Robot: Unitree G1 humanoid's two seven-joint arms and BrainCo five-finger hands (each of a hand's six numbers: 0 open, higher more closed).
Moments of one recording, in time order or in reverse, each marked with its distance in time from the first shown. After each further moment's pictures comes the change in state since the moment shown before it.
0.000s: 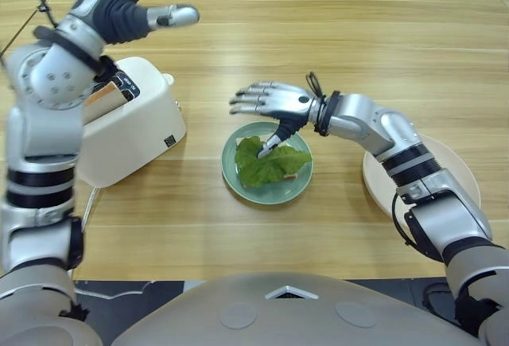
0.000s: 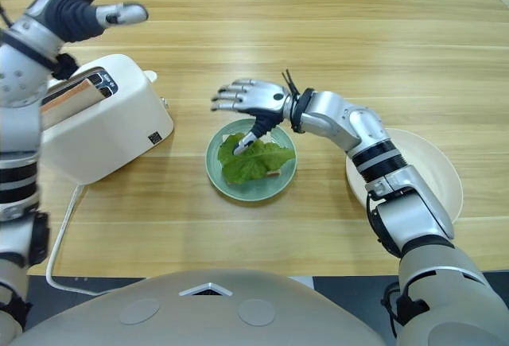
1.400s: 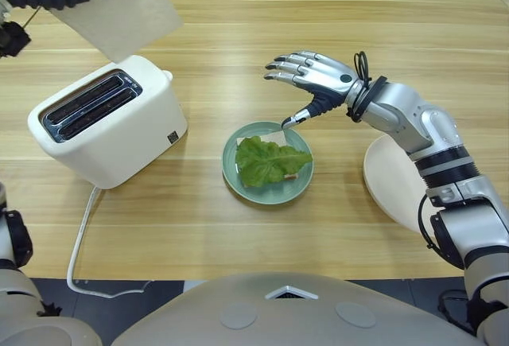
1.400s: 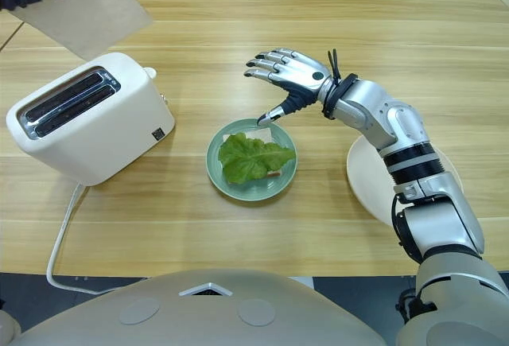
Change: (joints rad) left arm -0.118 0.086 0.076 0.026 -0.233 0.072 -0.101; right arm 0.042 -0.120 -0.089 0.027 -0.013 0.087 -0.099
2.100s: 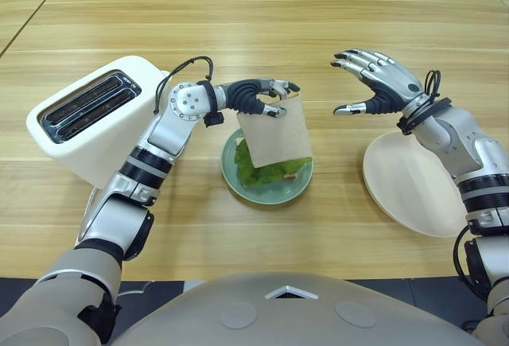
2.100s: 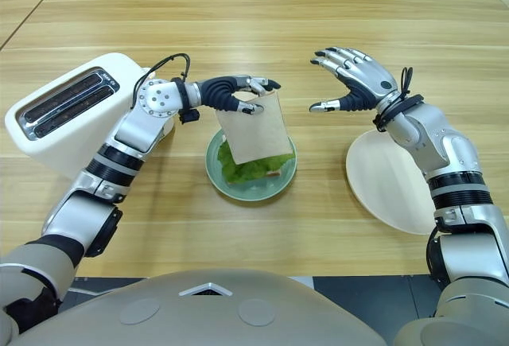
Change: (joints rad) left arm -0.063 -0.597 -0.560 0.567 -0.090 -0.095 -0.156; right arm 0.215 -0.141 -0.180 0.076 0.117 0.018 -0.169
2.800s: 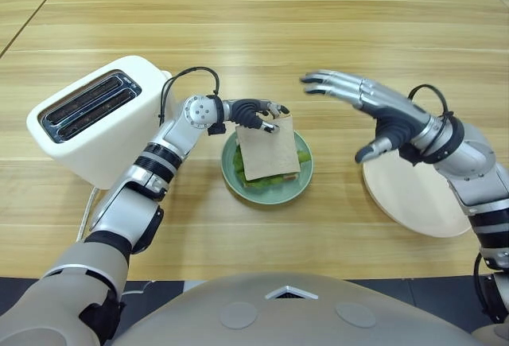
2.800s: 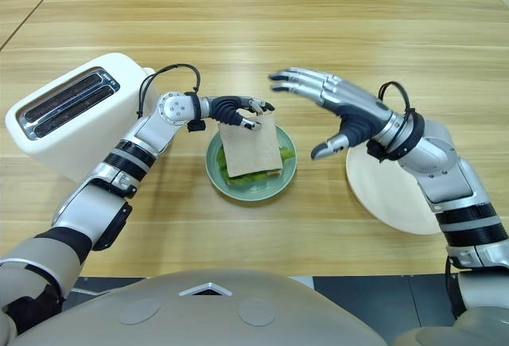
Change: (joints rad) left arm -0.079 -0.046 -0.047 0.387 0.154 -0.241 0.052; right arm 0.271 -0.089 0.005 -0.473 0.699 -0.158 0.437
